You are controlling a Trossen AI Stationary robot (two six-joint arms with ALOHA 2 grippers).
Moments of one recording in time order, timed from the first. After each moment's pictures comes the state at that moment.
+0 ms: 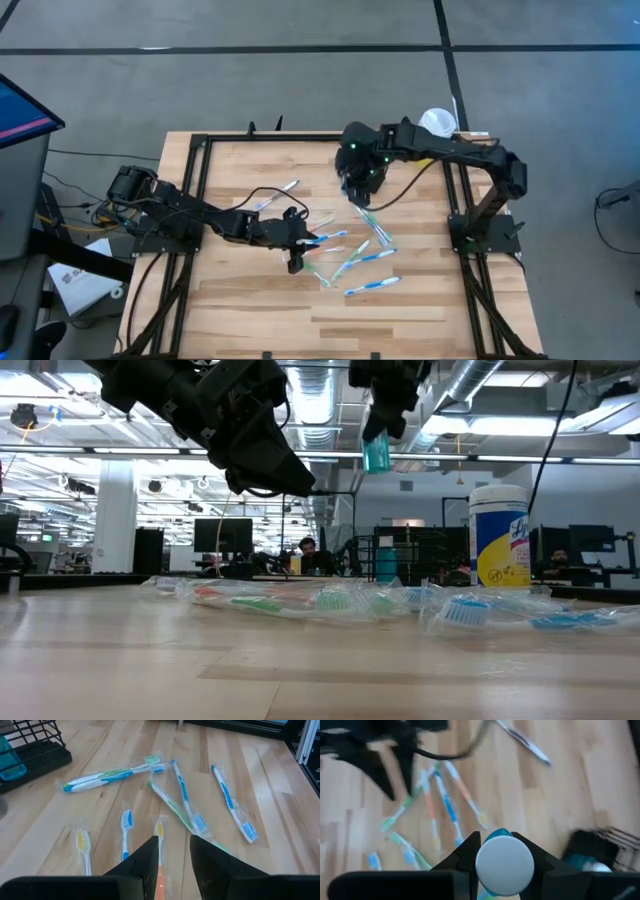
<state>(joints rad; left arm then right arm) -0.22 1.56 0.77 0.23 -0.27 -0.29 -0.25 1.68 1.66 -1.02 -0.17 -0.10</state>
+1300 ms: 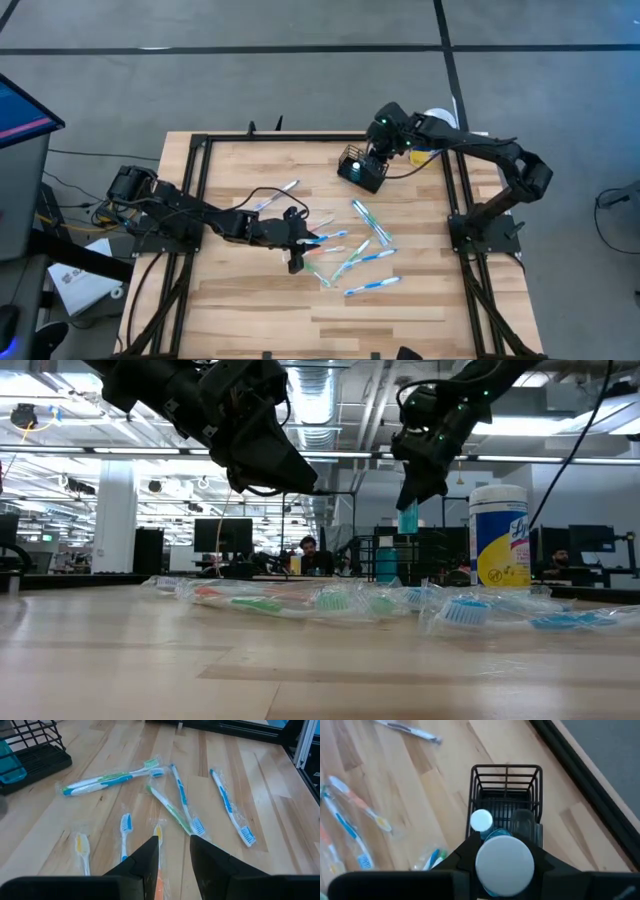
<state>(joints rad) -0.22 1.56 0.77 0.24 -0.27 -0.29 -0.62 1.52 1.17 -0.63 -0.18 -0.07</state>
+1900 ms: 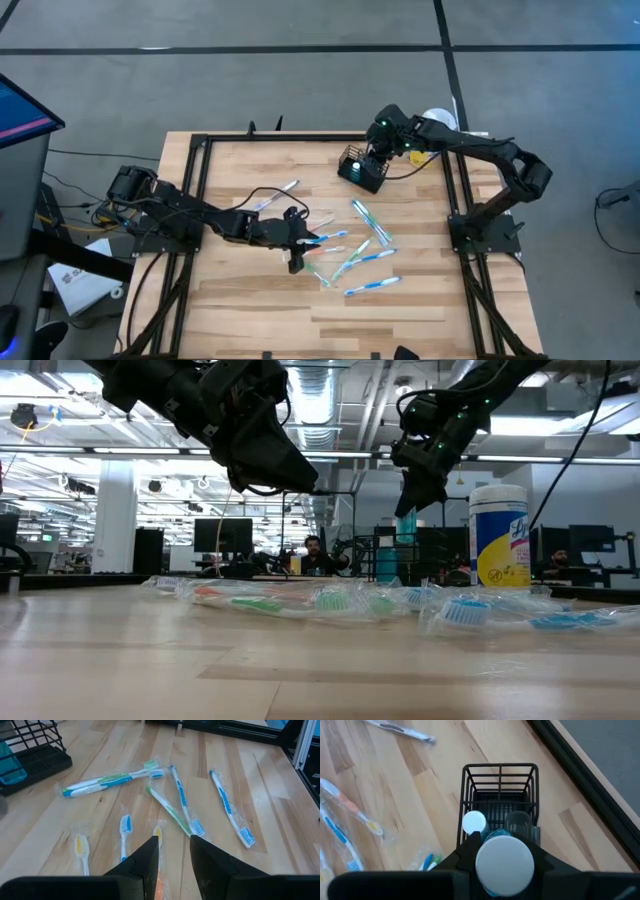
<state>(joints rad) -0.22 1.56 0.77 0.25 -0.27 -0.29 -0.62 1.53 1.13 -0.56 -0.18 -0.07</state>
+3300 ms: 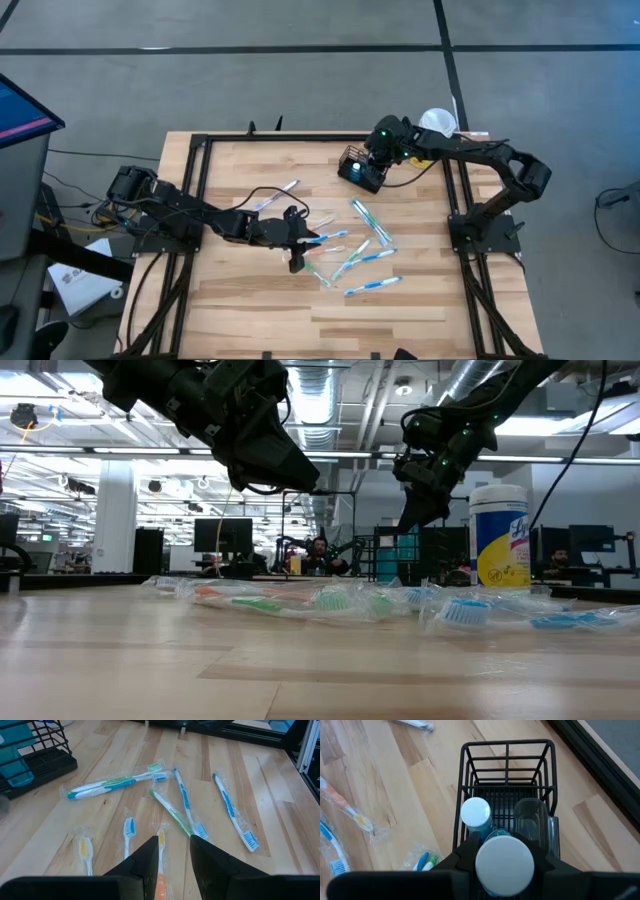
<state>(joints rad) -0.22 1.56 0.77 0.26 -0.29 -0.29 -0.61 1.53 0.99 -0.40 -0.19 -0.05</state>
